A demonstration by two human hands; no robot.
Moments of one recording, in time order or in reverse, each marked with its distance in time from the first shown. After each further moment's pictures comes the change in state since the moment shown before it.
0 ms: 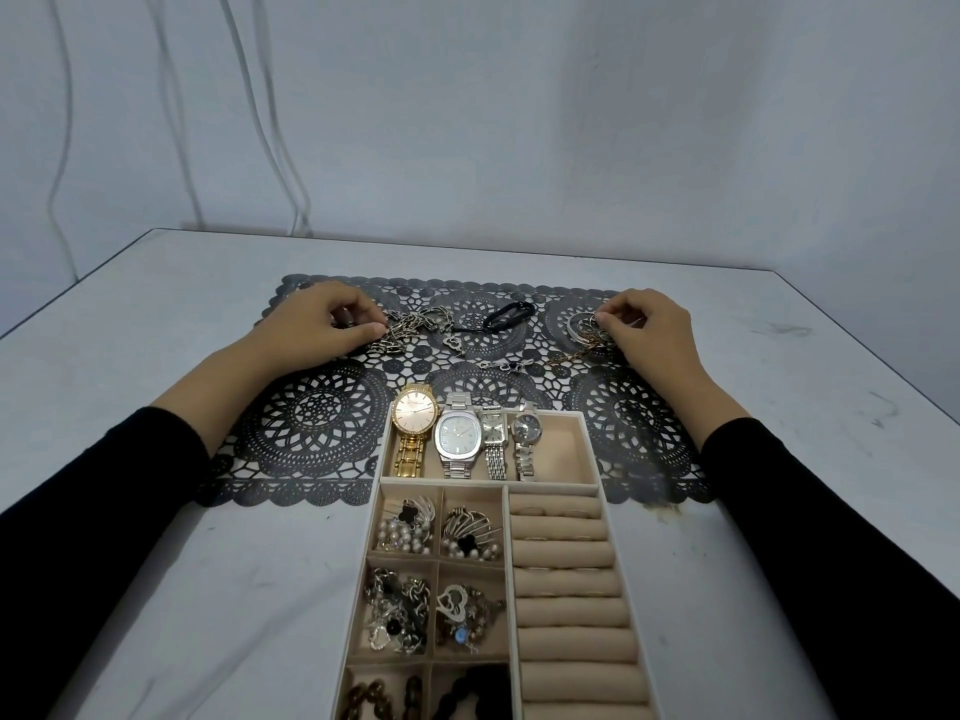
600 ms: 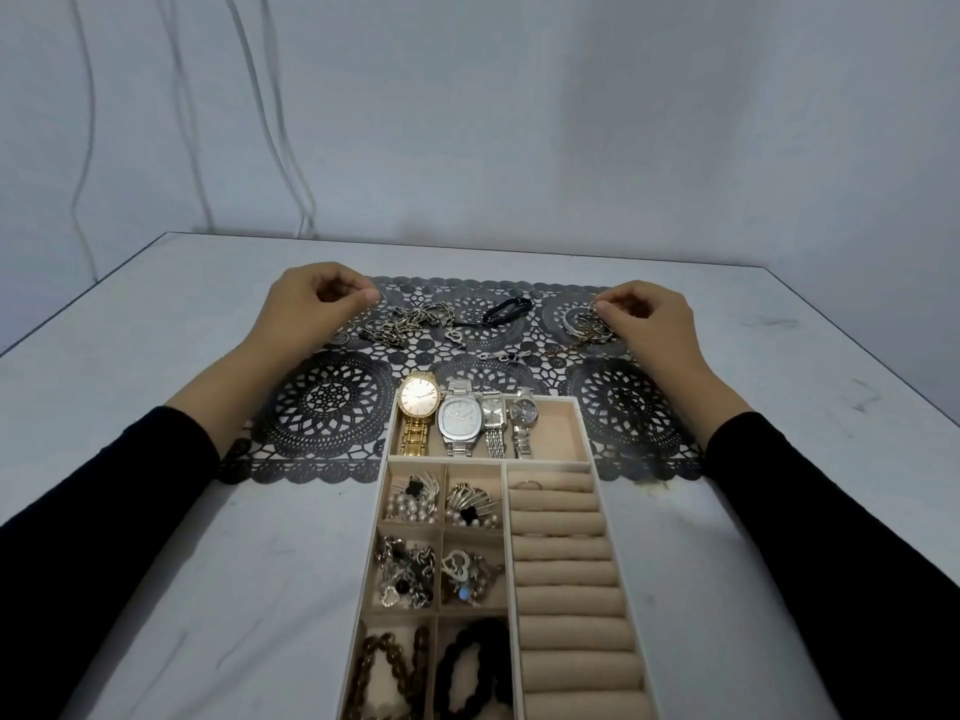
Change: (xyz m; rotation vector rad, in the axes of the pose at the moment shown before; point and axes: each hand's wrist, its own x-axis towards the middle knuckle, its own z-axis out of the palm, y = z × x) left_hand -0.016 0.017 -0.004 -0.340 0.274 -0.116; right_hand -0.016 -0.020 -0.014 0.230 0.039 0.110
